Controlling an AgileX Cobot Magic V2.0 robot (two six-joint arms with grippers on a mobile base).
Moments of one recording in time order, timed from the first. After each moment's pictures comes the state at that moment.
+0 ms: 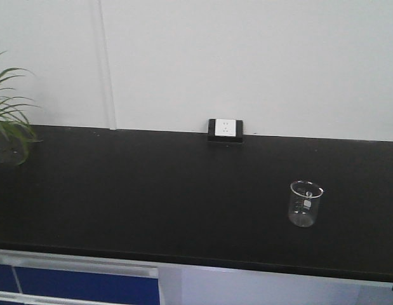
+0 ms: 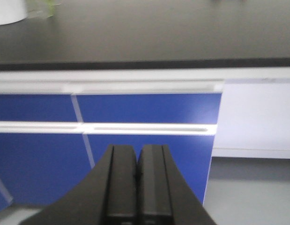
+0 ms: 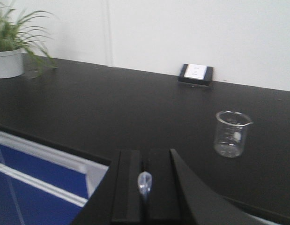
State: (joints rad) left arm -0.07 -0.01 0.03 -0.02 0.01 0.05; right arm 0.02 0.53 -0.40 -1.76 -0.32 1.73
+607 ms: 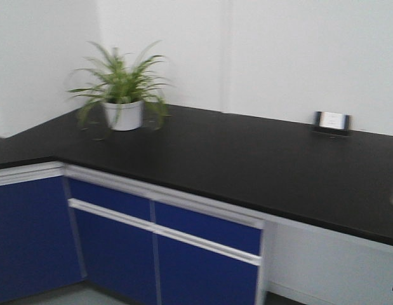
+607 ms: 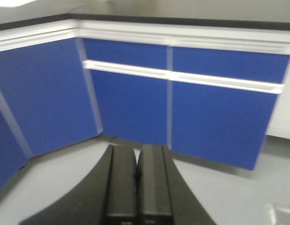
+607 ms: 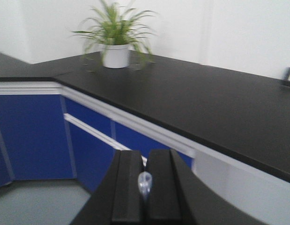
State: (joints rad) left arm -0.07 -0.01 0.03 -0.02 0.01 0.05; right arm 0.02 0.53 -0.40 -1.76 -0.32 1.73
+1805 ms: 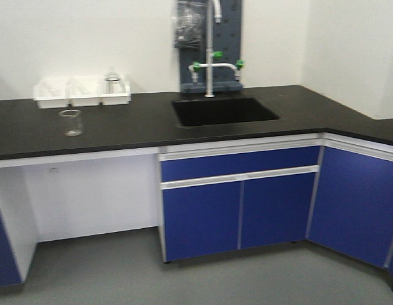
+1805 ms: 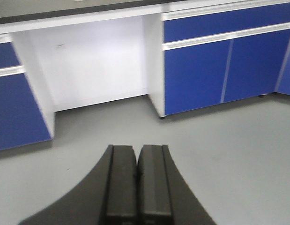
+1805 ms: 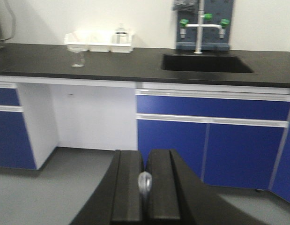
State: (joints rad) left arm -0.07 -0.01 0.03 -0.02 0.01 0.05; right arm 0.02 0.53 -0.40 -1.76 -0.32 1.73
